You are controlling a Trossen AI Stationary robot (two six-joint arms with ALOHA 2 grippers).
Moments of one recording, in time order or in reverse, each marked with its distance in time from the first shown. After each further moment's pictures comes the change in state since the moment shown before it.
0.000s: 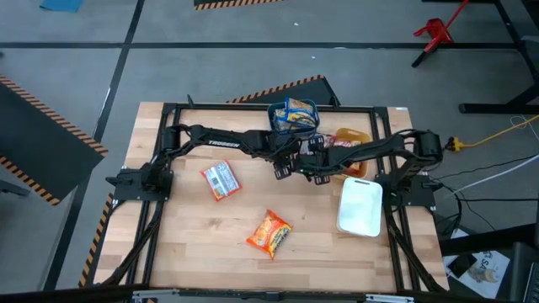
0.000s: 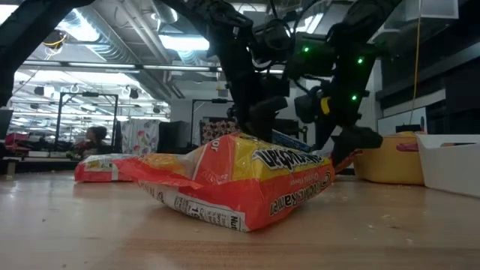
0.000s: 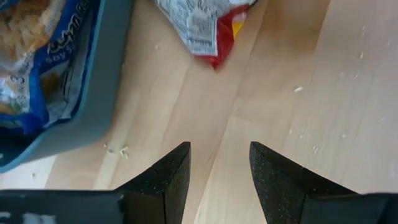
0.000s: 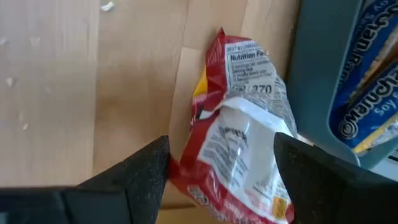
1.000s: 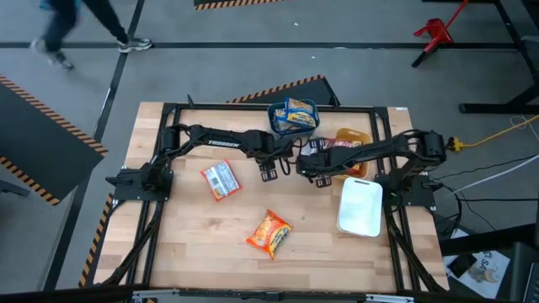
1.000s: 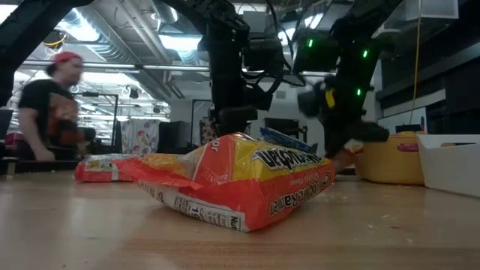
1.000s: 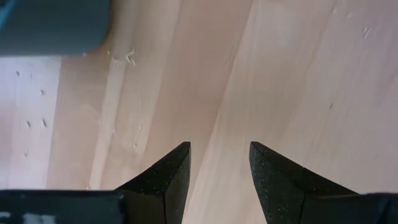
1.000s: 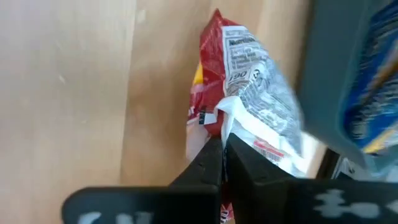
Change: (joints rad) left arm 0.000 -0.002 0.003 -0.287 -0.027 -0.002; right arm 0.011 -0.022 -0.003 -0.023 -0.058 0.016
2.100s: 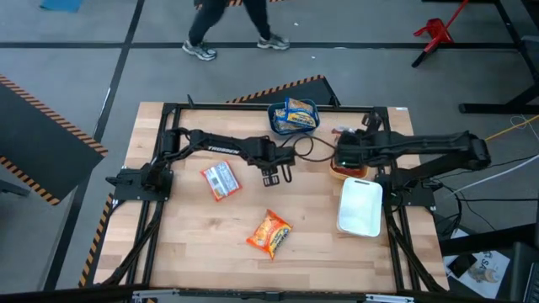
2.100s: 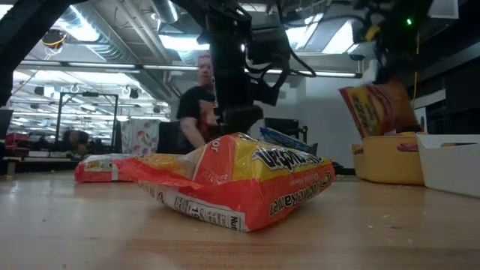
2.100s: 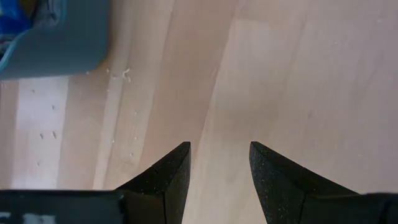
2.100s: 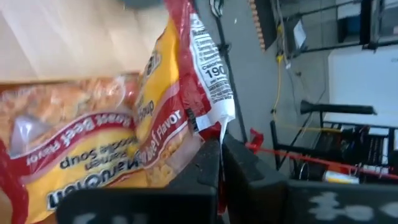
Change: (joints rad) left arm -0.057 0.000 0.000 0.034 -0.080 -0.007; right arm 0.037 -0.460 0.113 -0.689 0.335 0.544
